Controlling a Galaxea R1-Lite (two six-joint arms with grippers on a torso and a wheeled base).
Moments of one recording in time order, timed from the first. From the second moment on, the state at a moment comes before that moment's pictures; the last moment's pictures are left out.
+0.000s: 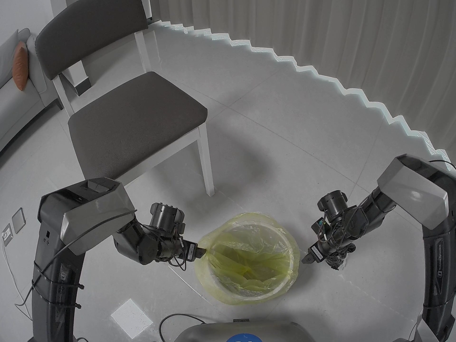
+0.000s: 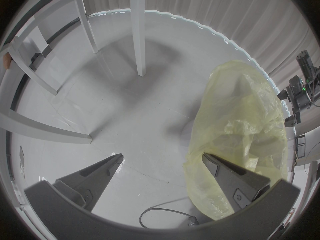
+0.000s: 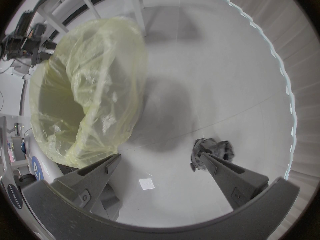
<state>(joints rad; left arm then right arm) -0.37 2.48 -1.11 -0.51 -0.02 -0.02 0.28 2.42 -1.17 -0.11 -0.03 -0.29</state>
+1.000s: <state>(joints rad) -0.35 2.23 -0.81 -0.80 -0.03 -0.07 0.48 2.38 -1.30 -0.38 -0.01 -0.31</state>
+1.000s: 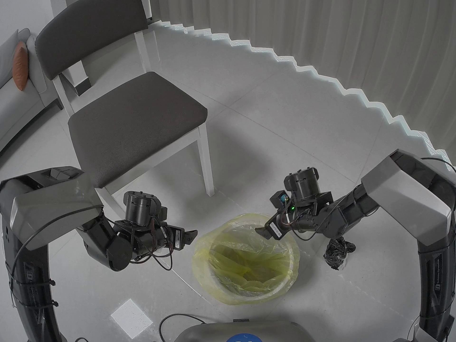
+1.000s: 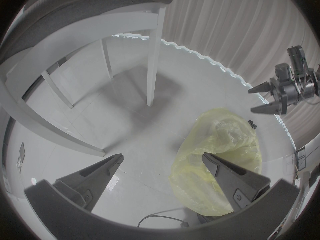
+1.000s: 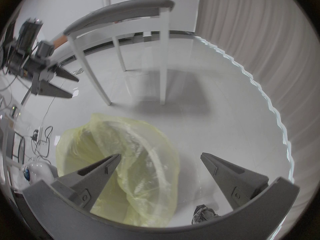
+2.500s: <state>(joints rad) -0.36 2.20 -0.75 -0.84 -0.02 -0.06 0.52 2.50 -1.13 -0.66 -0.08 -0.71</state>
